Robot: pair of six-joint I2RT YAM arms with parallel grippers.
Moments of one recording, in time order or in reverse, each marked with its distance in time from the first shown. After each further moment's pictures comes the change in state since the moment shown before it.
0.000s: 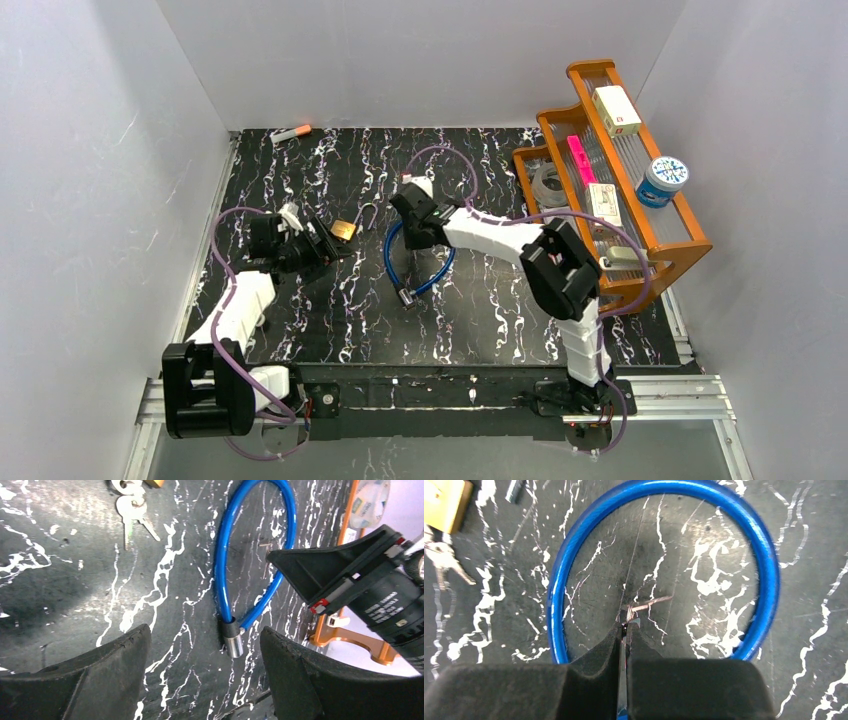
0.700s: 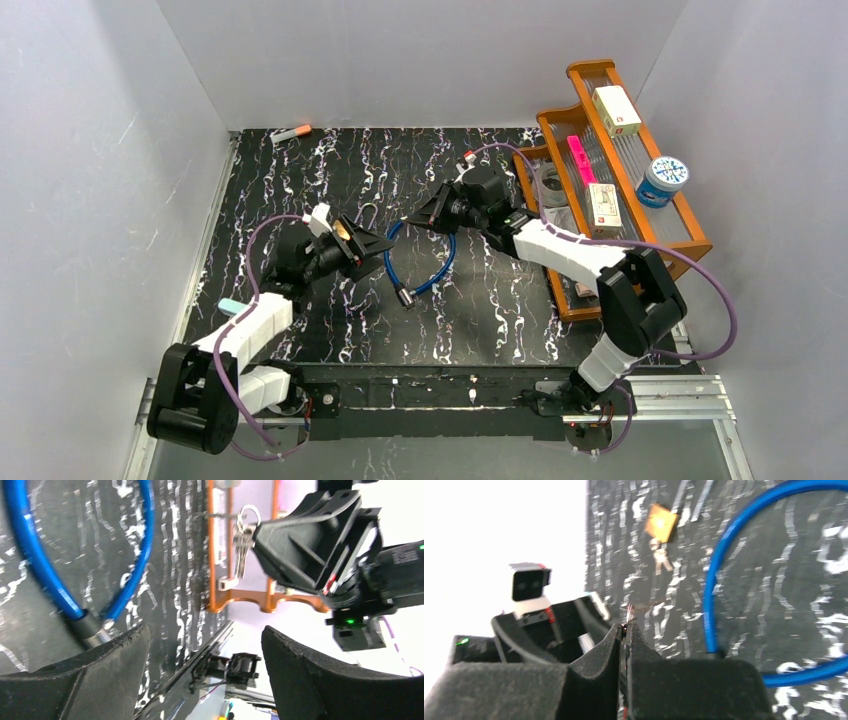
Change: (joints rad) left arm -0.268 -0.041 -0.181 0.562 0.136 -0.500; right arm -0.201 -0.439 -0.464 0.539 -0.522 0.425
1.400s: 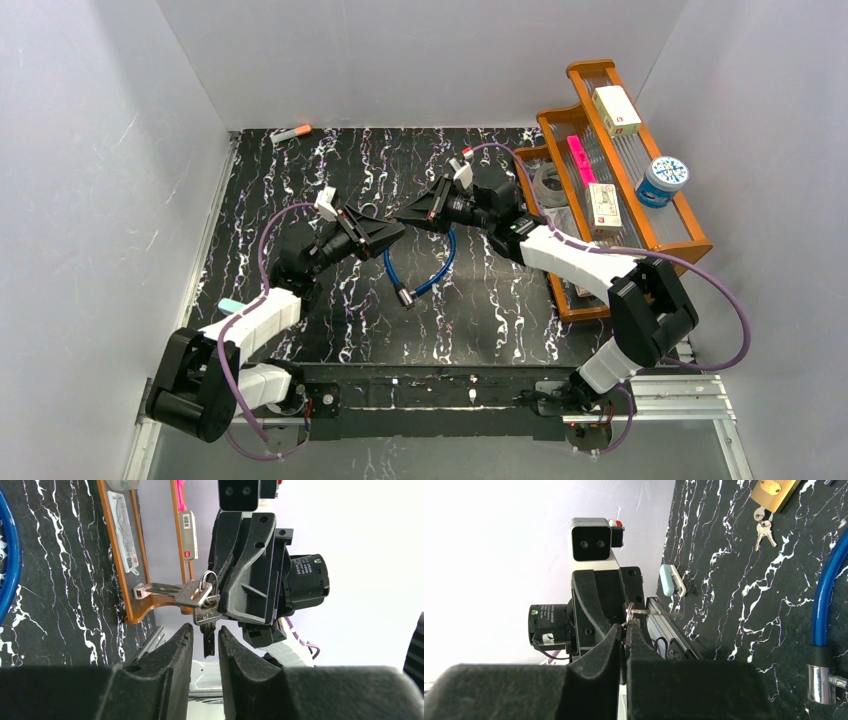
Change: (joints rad) left arm -0.111 0.050 0.014 0.453 -0.029 -0.375; right arm 0.010 -0.085 -0.065 0.255 -0.232 0.258
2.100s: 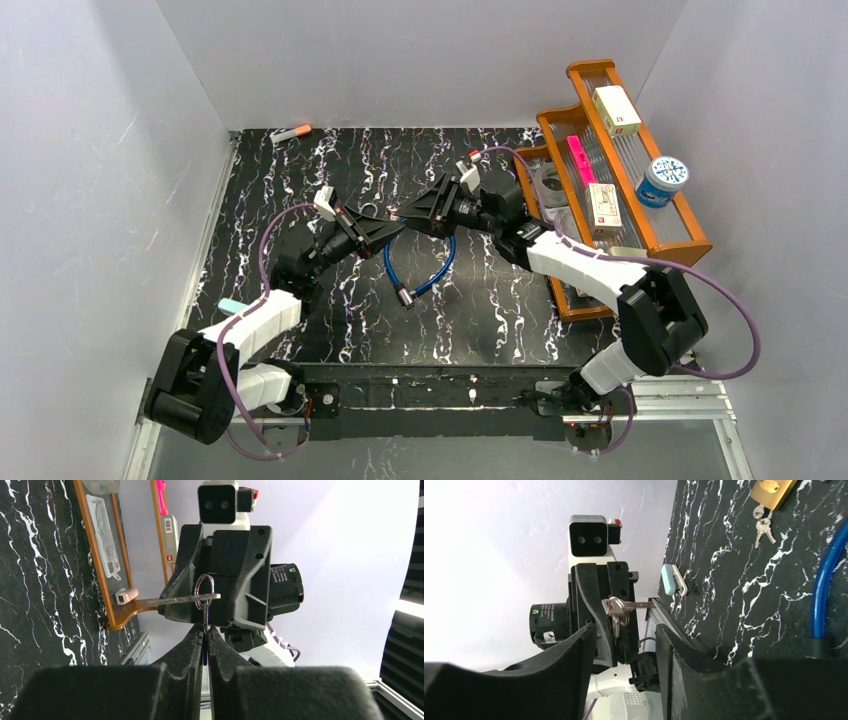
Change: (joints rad) left arm -0.013 -0.006 -0.011 0.076 -0.035 -0.078; right arm -0.006 -0.038 -0.050 0.039 -0.001 0.031
